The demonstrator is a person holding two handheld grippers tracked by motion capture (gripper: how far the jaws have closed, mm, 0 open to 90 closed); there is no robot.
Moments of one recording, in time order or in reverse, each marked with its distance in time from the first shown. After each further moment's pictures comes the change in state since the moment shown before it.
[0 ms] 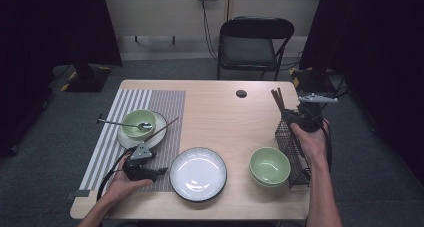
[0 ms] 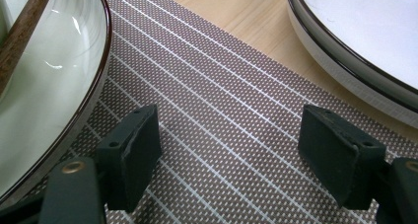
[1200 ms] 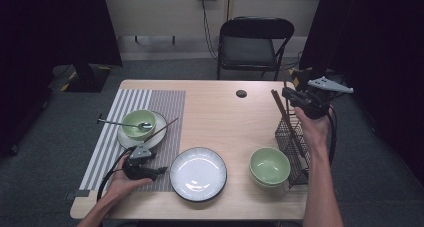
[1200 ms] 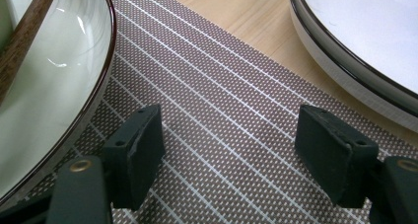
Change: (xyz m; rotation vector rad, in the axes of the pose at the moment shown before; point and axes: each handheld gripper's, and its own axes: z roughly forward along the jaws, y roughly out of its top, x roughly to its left) left arm 0.000 0.001 -0.001 0.004 0.002 -0.028; right arm 0.013 0.045 -0.029 -0.265 0.069 -0.012
